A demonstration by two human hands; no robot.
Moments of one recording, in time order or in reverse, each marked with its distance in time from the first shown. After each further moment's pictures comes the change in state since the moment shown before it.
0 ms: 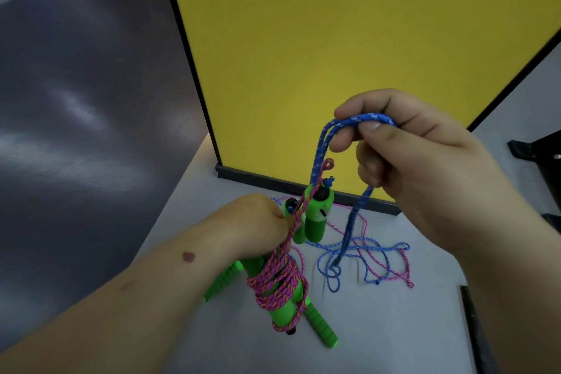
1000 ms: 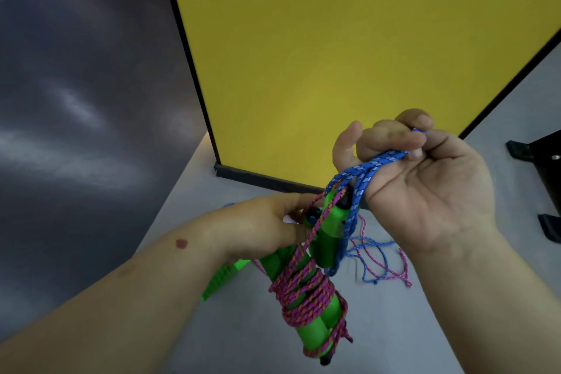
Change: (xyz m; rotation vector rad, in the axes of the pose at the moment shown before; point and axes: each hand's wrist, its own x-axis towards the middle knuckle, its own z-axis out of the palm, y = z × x) left_hand 0.018 -0.017 0.018 -0.462 -0.195 0.273; right_hand 0.001 0.016 0.007 1.336 0.201 0.192
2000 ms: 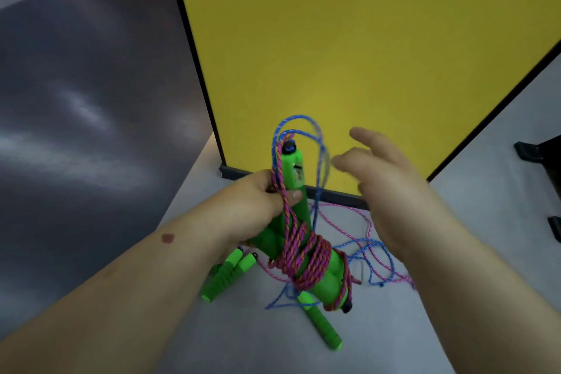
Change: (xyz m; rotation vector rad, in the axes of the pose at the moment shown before) left_hand -0.012 0.011 -0.016 -0.275 0.298 -0.060; right_hand 0.014 0.020 -0.015 -1.410 0.356 -0.081
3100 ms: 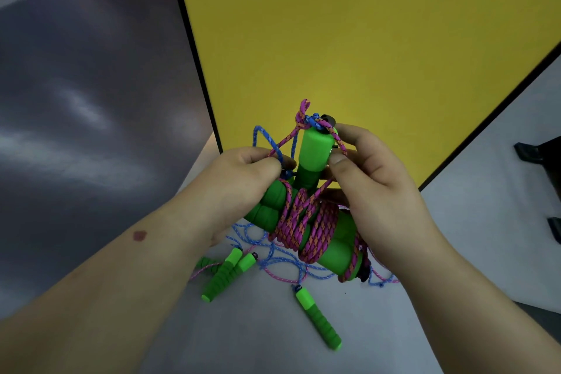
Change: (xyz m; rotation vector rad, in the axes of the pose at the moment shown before) left_hand 0.003 0.013 -0.018 0.012 0.138 0.126; right_hand -0.011 0.013 0.010 0.019 -0.123 -0.325
